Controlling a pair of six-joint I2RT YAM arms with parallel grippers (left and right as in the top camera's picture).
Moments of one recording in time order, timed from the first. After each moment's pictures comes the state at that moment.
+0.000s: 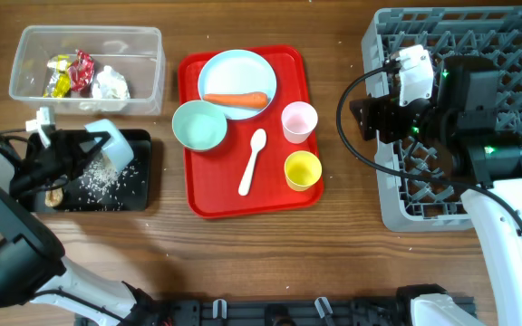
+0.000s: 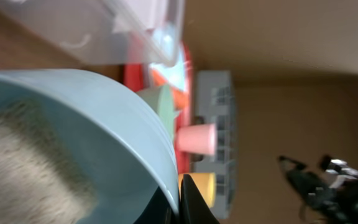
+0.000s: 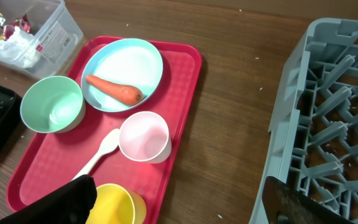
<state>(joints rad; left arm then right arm) 0.70 1.90 1.17 -0.98 1.27 0.32 0.08 1.25 1.21 -0.72 -0.34 -0.11</state>
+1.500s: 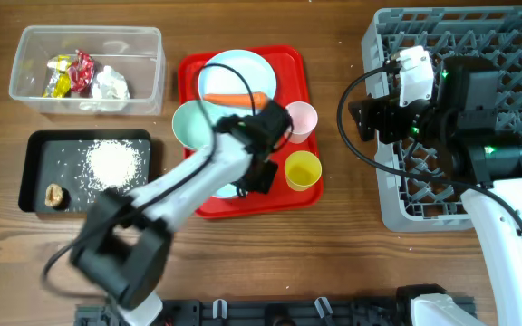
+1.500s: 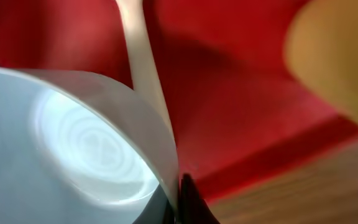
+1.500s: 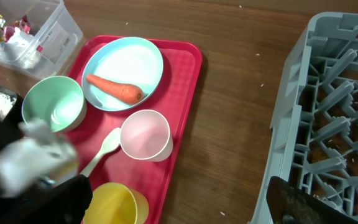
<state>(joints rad) -0.67 1.80 1.27 -0.98 -0.03 -0.25 0.08 1.25 1.21 -0.73 -0.34 -0.09</state>
